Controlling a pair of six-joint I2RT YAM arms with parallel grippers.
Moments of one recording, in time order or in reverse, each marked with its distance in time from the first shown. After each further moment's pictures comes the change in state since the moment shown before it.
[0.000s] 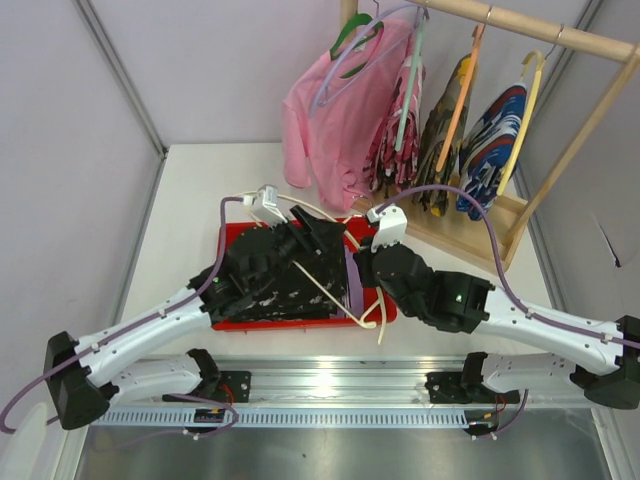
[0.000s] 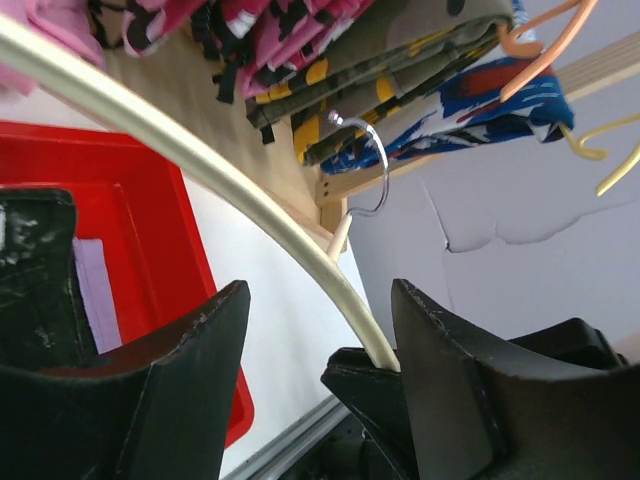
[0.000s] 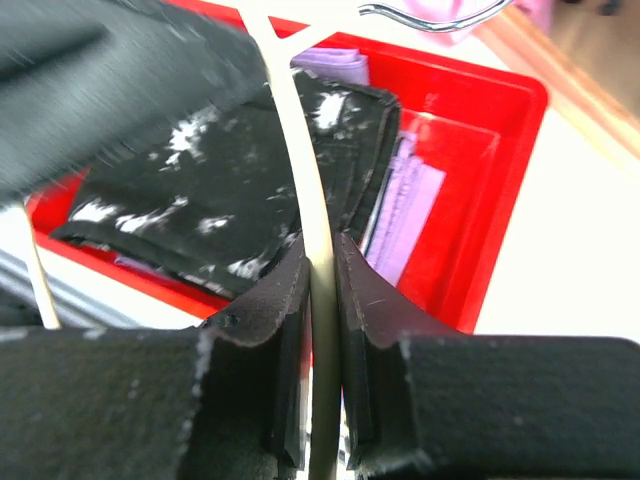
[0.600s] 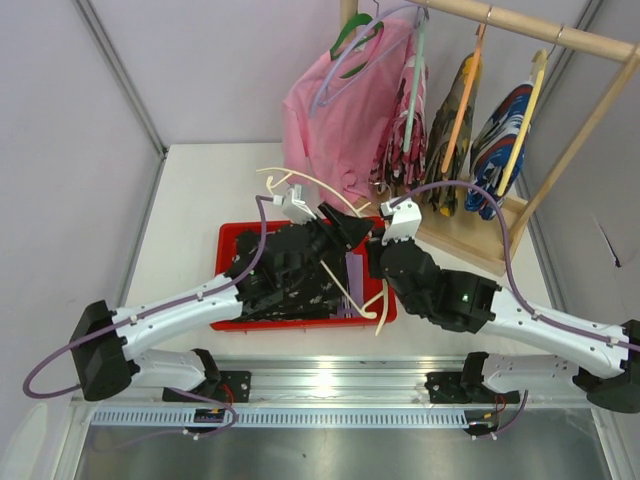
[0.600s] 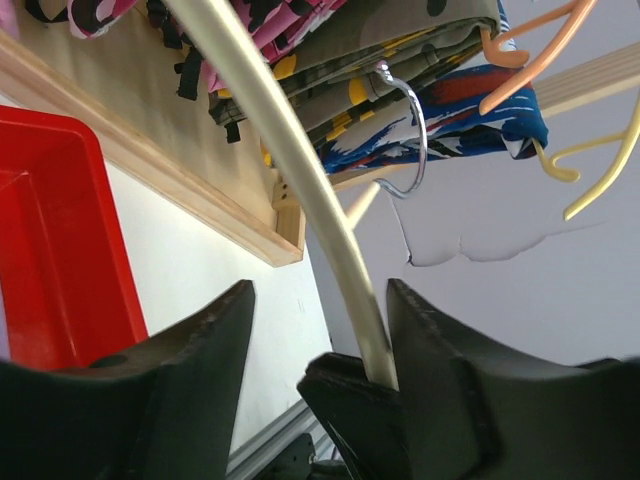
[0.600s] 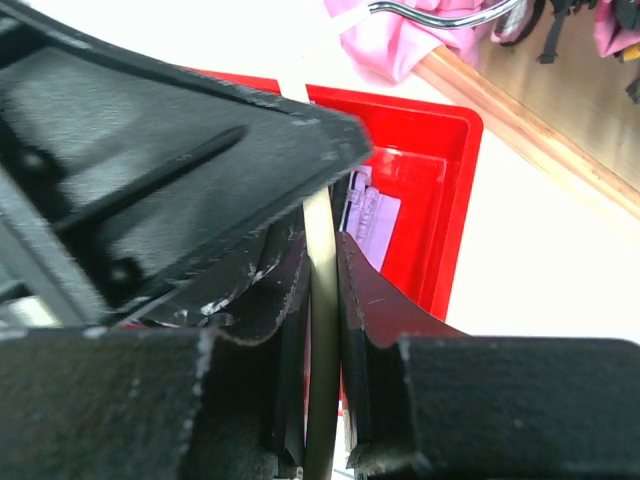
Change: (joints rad) left arm -0.097 0.222 0.084 0.134 -0.084 -0.128; right arm -0.014 -0.016 -0.008 0.032 0.126 -0.022
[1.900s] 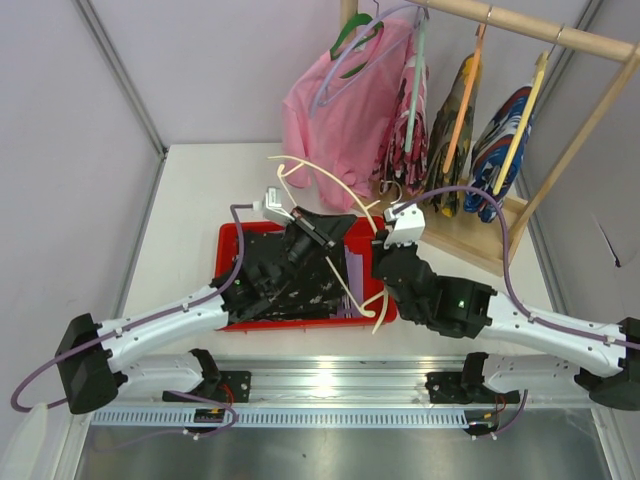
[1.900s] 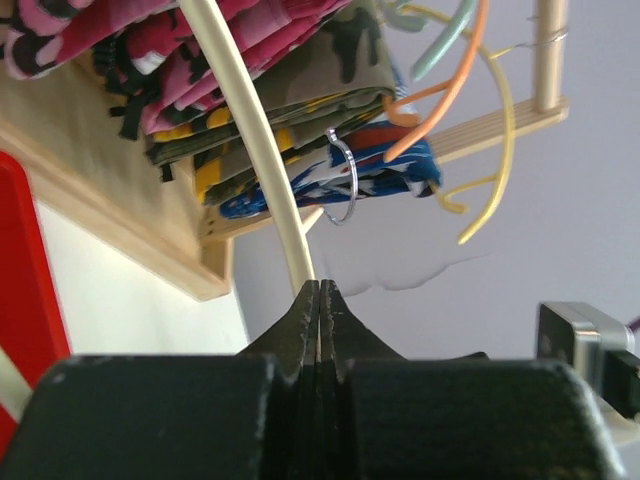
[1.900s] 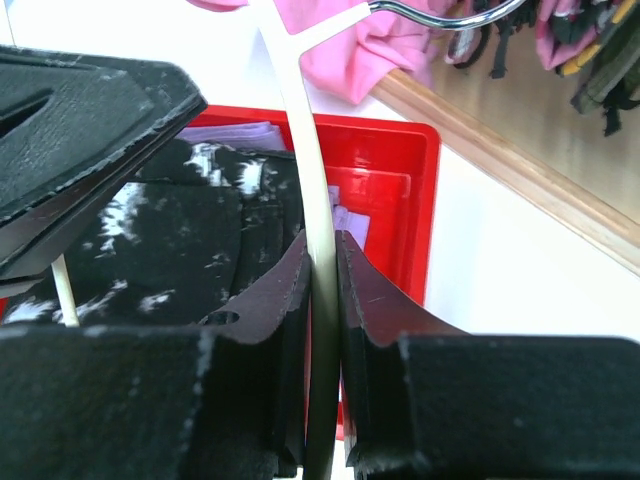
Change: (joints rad) left arm 0.021 -0.105 -0.126 0.217 -0.005 -0.082; right arm 0.037 -0.018 -0.051 0.071 0.145 -0.018
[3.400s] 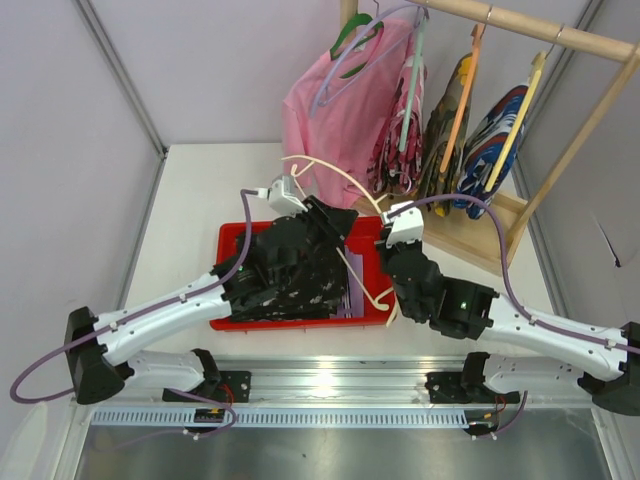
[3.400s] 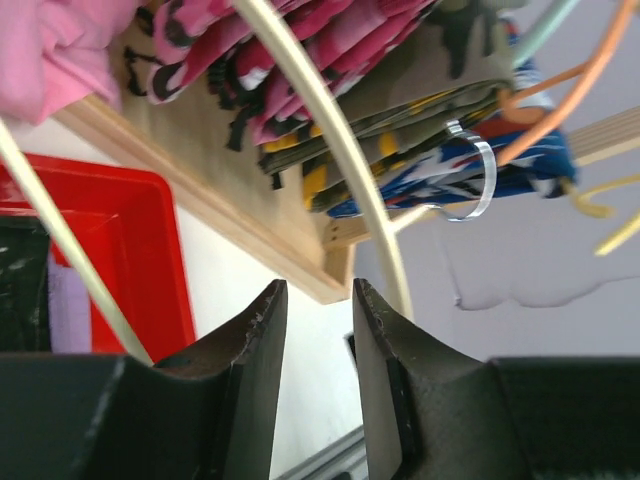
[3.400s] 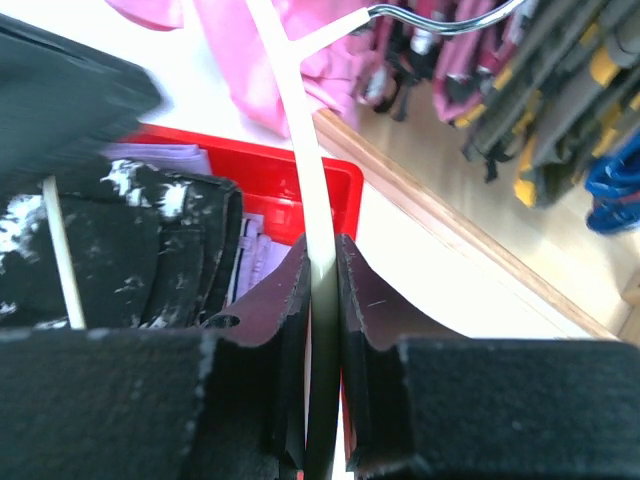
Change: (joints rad) left arm -0.049 0.093 0.251 -0.414 -0.180 0.161; right arm -0.017 -0.033 -0.070 0.137 0.064 -0.288
